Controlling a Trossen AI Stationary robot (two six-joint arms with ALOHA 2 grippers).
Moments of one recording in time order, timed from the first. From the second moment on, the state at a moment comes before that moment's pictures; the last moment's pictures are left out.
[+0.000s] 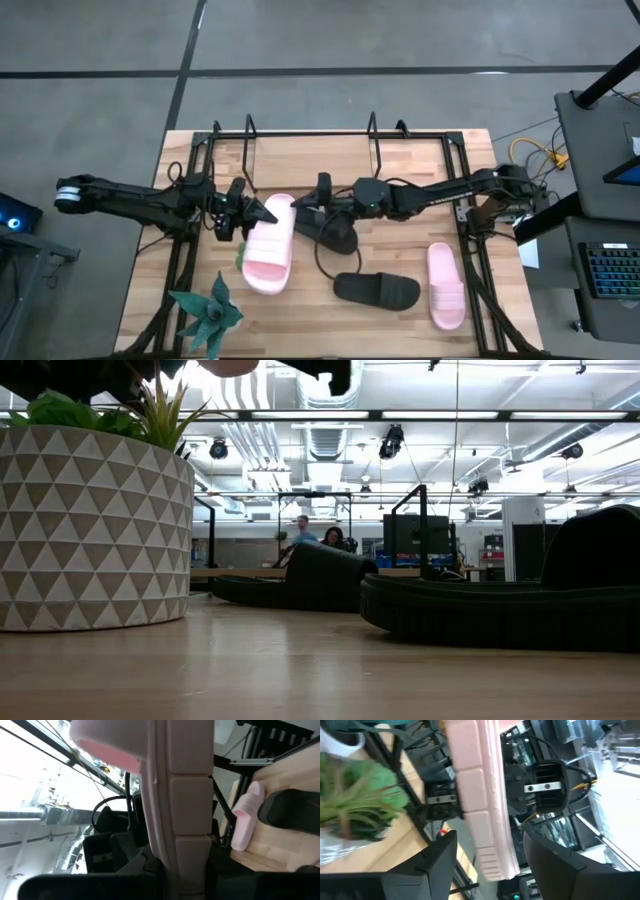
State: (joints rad) left arm 0.02 0.84 0.43 0.60 0.36 1.24; right arm 0.09 1.68 1.23 0.37 0.03 -1.10
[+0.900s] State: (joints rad) left arm 0.02 0.85 0.43 0.61 0.35 1.23; right arm 0.08 1.72 1.27 0.37 0.03 -1.10
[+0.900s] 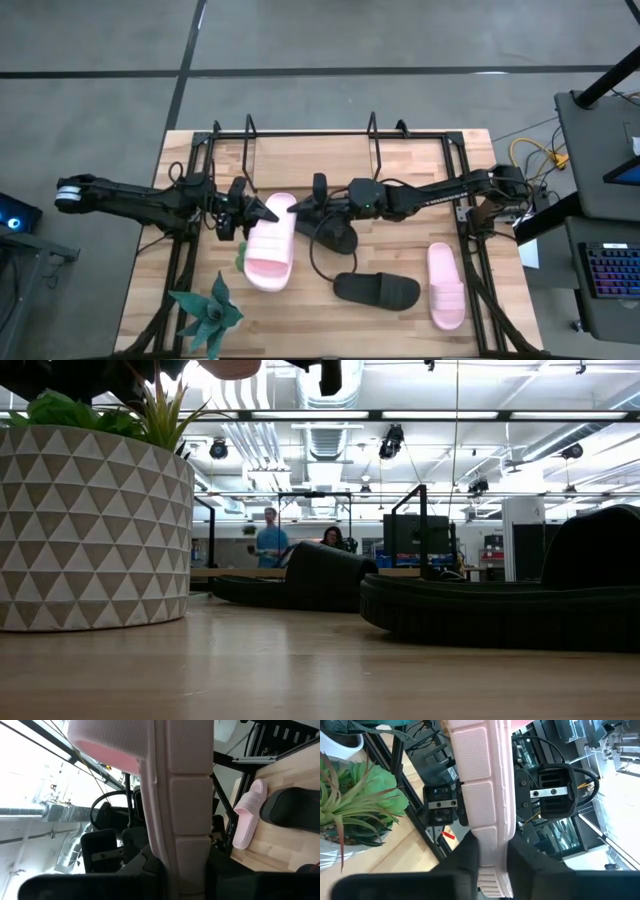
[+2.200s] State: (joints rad) left arm 0.02 0.61 0.44 0.29 -0.06 0.74; right arm -0.15 1.71 1.24 0.33 0.03 -1.15
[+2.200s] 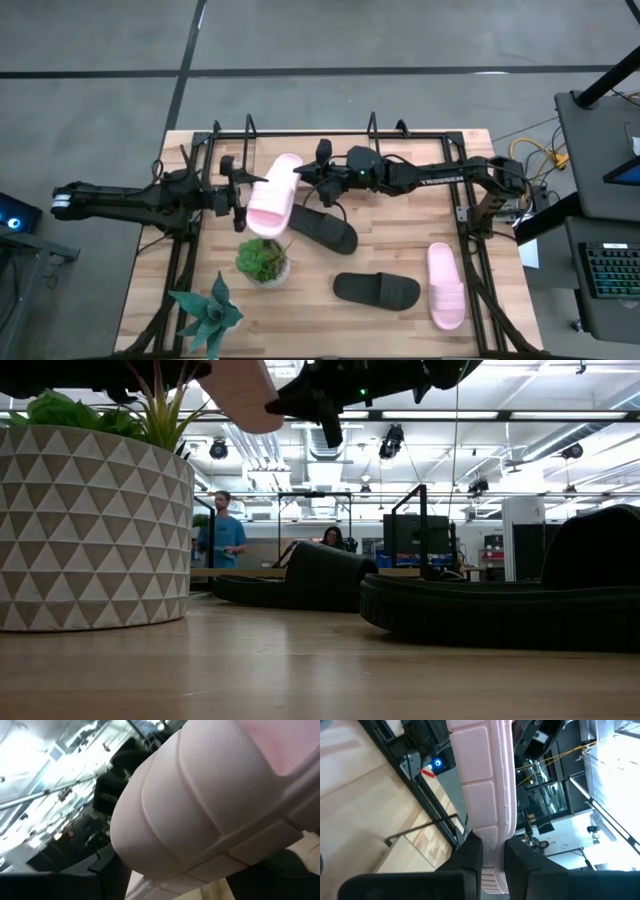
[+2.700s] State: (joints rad) left arm 0.02 0.53 0.45 0.23 -0.27 0.78; right arm -0.18 1.71 1.25 0.31 0.09 -1.16
